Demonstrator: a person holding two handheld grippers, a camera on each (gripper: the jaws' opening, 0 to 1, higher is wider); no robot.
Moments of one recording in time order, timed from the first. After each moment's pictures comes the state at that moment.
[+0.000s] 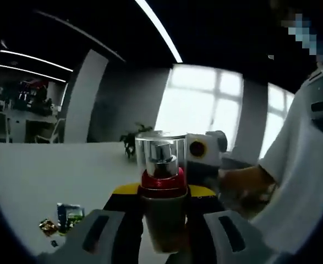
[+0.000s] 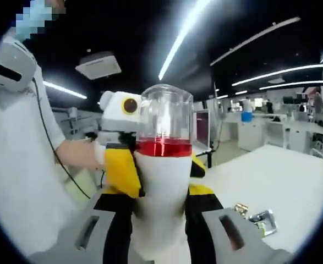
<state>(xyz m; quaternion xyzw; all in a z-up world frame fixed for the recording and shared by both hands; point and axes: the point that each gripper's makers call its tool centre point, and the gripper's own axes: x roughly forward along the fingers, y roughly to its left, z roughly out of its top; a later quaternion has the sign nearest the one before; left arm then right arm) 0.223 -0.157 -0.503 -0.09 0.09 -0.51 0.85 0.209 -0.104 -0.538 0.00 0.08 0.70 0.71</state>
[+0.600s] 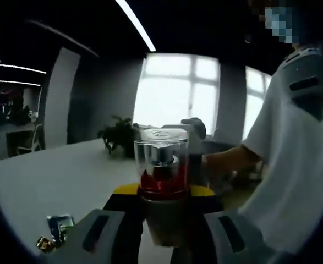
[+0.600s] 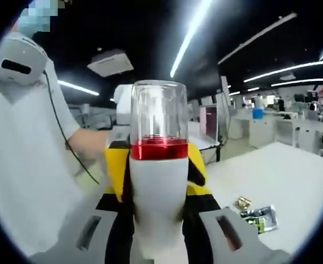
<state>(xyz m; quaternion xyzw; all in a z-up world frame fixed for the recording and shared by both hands) 0.216 -0.203 -0.526 -0.01 0.09 -0.58 0.81 0.205 -0.138 -0.560 -0.04 0.07 0.72 0.69</state>
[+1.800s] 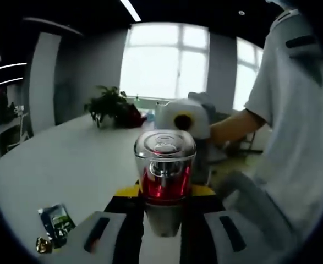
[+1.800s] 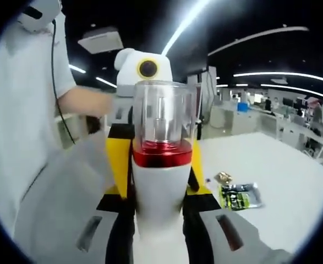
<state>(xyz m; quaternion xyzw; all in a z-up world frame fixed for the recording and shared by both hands) 0.226 -0.228 -0.607 0.06 0.16 -0.63 0.76 0.229 -0.169 -0.645 -0.10 0.10 0.68 0.72</state>
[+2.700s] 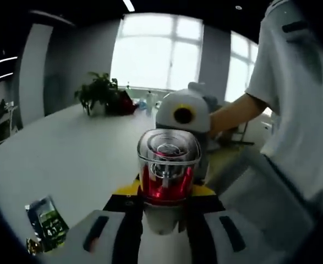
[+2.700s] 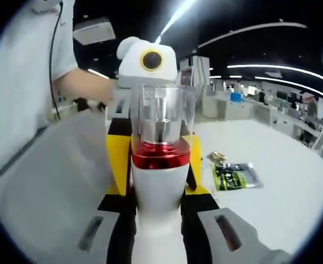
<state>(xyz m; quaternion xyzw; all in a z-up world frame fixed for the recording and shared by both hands) 0.244 -0.232 -0.669 0.07 0.19 -0.65 0.73 0.247 -0.180 -0.707 -0.13 0.13 0.65 0.74</state>
